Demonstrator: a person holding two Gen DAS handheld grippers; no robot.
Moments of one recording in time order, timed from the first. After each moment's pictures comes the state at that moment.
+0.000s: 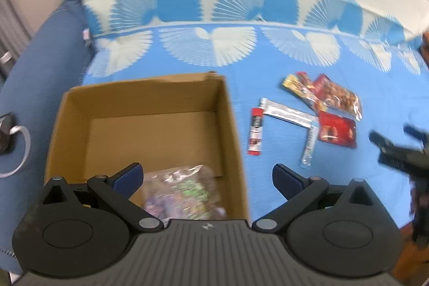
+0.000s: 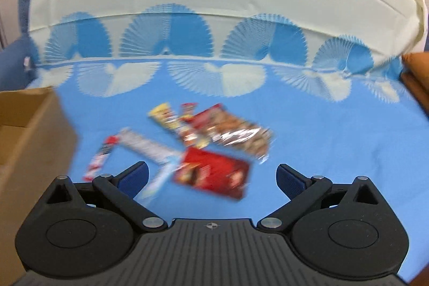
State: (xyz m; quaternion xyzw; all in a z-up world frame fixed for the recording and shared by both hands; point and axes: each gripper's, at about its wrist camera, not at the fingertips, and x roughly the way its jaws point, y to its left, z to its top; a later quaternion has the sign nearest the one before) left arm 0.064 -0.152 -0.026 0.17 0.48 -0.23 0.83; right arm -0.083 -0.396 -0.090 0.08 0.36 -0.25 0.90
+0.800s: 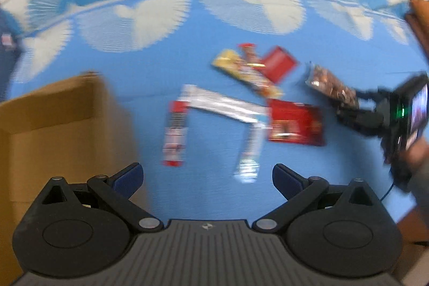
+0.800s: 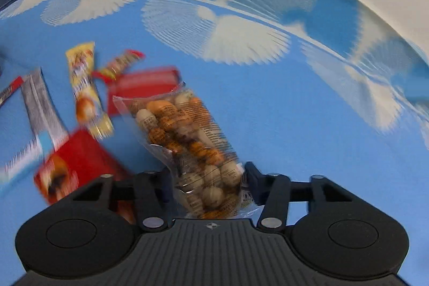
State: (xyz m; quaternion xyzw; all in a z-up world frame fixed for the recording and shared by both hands) left arm 0.071 -0.291 -0.099 0.19 0.54 -0.29 0.77; right arm -0.037 -0.529 -0.196 0.00 0.46 -0.20 0.86
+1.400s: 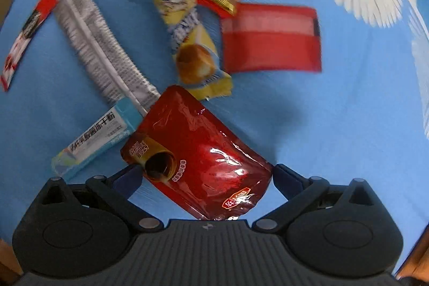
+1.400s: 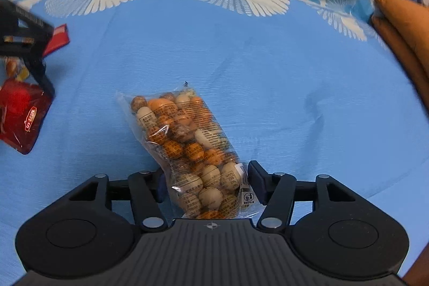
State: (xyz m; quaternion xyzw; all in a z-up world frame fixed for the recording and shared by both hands) left arm 0.120 -0.457 -0.254 -0.02 0.75 -0.04 0.66; right arm -0.147 -0.571 -0.204 0.11 0.47 -0.31 0.82
